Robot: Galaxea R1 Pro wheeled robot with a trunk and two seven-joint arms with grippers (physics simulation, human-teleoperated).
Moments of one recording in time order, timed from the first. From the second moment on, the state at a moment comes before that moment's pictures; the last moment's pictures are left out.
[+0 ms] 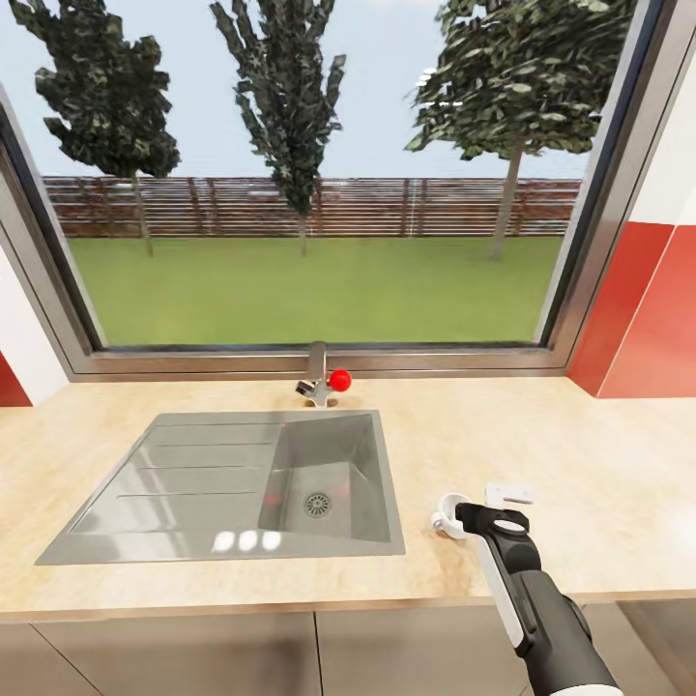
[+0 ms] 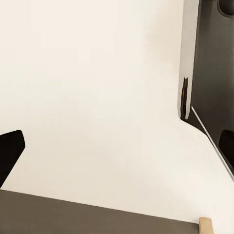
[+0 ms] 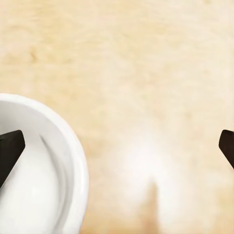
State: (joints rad) left arm -0.02 0.10 0.03 0.04 -0.10 -0.09 0.19; right arm -0.41 0.04 0.00 -1.24 -0.08 0.63 -0.38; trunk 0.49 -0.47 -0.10
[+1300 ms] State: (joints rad) left arm -0.01 0.10 0.03 0.04 -0.10 -0.09 0.19; right arm -0.41 0.04 0.00 -1.20 -0.08 0.63 -0.37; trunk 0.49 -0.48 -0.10
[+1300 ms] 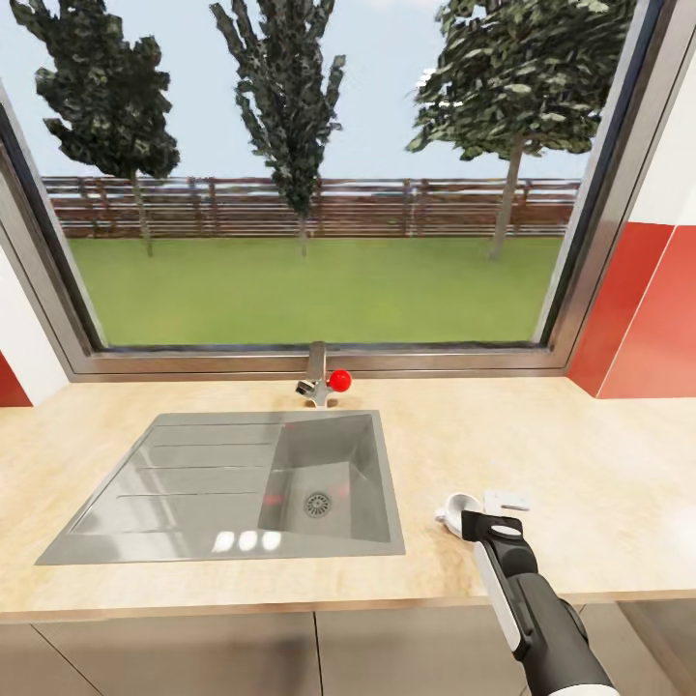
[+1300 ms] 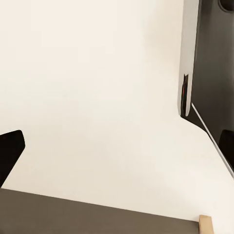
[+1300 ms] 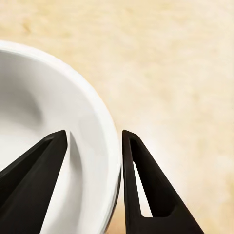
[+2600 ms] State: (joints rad) left arm 0.00 0.11 0.04 0.04 -0.09 -0.10 0.20; right arm -0.41 0.10 0.08 -1.50 -0.10 0.85 -0.36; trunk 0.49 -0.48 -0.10
